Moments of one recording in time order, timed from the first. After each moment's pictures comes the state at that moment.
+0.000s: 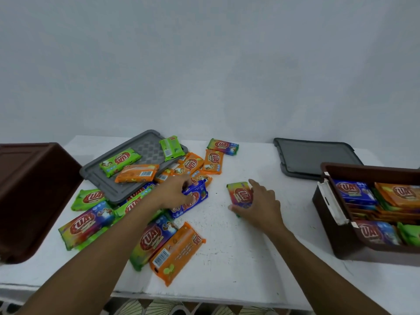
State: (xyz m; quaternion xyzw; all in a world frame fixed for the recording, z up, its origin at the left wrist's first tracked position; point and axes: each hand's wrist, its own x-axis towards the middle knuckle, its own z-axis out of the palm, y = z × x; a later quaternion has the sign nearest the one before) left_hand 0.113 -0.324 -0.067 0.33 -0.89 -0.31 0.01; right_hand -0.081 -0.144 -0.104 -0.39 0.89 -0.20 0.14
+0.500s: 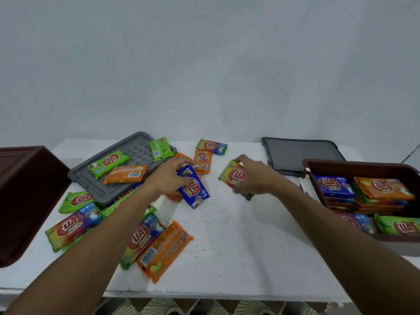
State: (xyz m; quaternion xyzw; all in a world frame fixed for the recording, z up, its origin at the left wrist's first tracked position) left_hand 0.087 -0.305 -0.032 0.36 -0.79 -0.49 0.14; right_hand -0.107 -0.149 0.001 -0.49 0.84 -0.12 0.21
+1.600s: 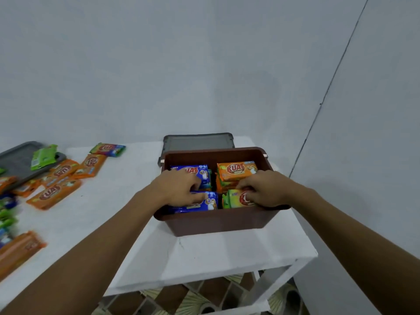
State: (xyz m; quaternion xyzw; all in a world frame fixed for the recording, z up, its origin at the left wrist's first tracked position) left_hand -0.175 -0.043 -0.010 0.13 -0.99 0.00 -0.05; right_hand -0.353 0.145 -0.002 -0.59 0.79 0.04 0.13
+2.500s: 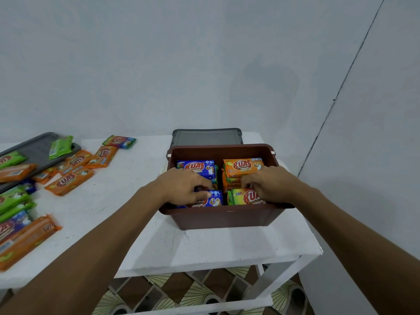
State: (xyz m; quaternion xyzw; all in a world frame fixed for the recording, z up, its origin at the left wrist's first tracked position) left_hand -0.159 -0.035 -0.009 0.06 -1.00 -0.04 -0.06; right_hand -0.355 0.146 -0.011 -0.65 0.76 0.04 0.08
